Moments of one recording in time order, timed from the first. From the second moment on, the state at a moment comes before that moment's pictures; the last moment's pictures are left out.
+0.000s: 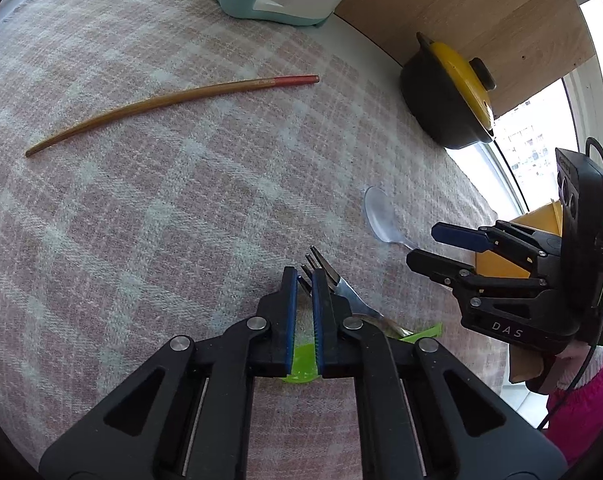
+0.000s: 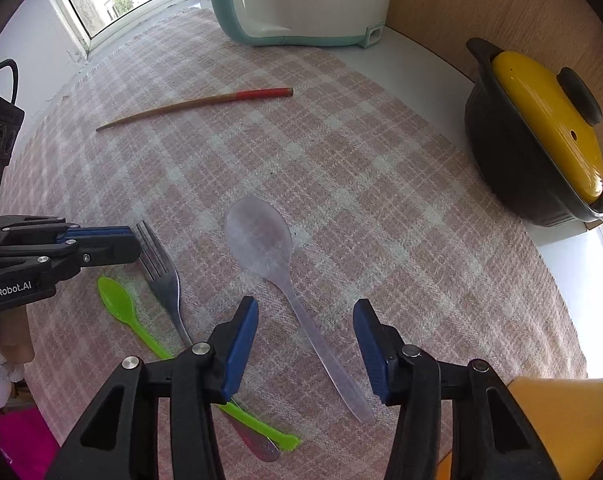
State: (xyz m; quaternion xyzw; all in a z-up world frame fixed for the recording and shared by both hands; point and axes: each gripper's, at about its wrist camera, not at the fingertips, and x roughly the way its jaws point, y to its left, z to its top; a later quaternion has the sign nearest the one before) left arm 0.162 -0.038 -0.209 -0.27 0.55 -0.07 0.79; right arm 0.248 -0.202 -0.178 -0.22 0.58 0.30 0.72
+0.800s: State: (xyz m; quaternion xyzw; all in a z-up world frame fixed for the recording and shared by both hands) left arm 0.179 -0.058 -0.216 -0.28 0.55 -0.08 0.78; right arm 0.273 -0.216 -0.191 -0.19 0.61 0.28 0.71
